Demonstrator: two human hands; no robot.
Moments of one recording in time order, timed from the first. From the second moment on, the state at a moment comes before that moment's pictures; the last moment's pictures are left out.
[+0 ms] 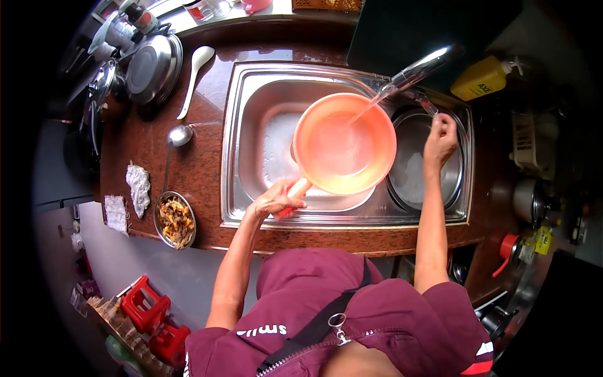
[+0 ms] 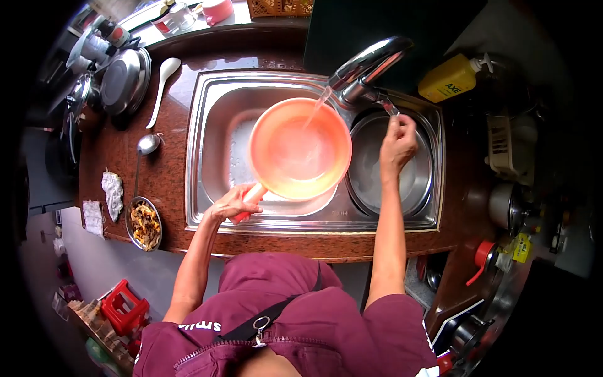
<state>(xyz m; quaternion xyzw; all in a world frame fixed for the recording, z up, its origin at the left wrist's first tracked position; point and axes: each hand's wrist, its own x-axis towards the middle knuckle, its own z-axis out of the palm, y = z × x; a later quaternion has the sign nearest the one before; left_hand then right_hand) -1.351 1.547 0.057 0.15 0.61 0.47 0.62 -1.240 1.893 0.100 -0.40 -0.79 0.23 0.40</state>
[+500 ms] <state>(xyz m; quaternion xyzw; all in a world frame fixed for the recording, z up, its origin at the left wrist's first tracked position) -1.339 1.574 0.099 0.32 0.85 0.29 0.31 -1.347 1.760 -0.003 -0.29 0.28 0.91 0.04</state>
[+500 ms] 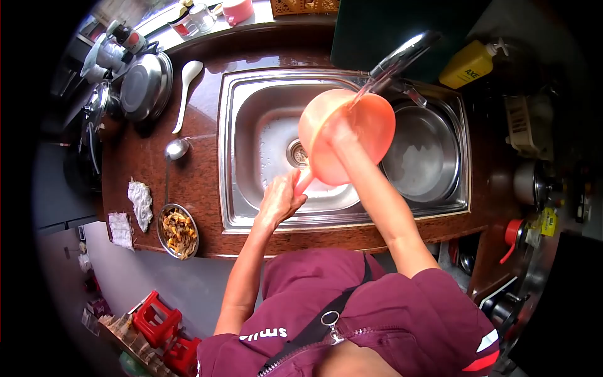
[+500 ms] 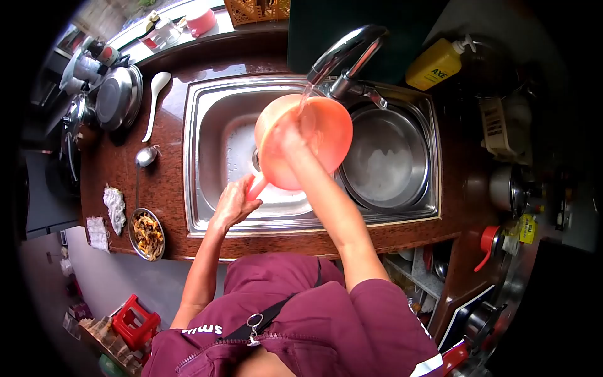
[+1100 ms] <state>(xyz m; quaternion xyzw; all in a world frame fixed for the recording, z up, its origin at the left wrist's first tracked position) -1.373 1.571 0.139 0.23 0.80 0.28 0.48 -1.333 1.824 0.043 -0.22 0.95 0.14 -0.15</state>
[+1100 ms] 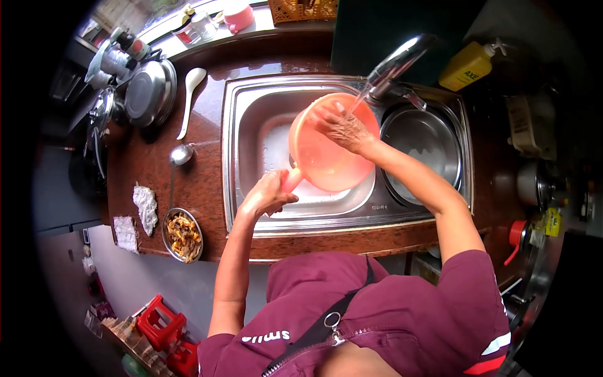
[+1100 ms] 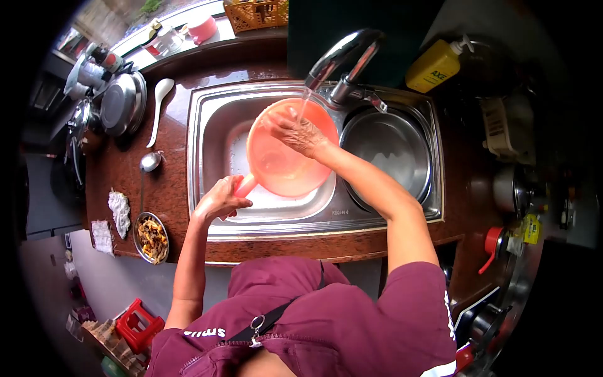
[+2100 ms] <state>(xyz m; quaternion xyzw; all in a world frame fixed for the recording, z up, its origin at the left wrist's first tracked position) -1.370 1.545 0.102 0.13 0.70 0.28 0.65 -1.233 1.820 0.097 0.24 0.88 -0.32 -0.25</state>
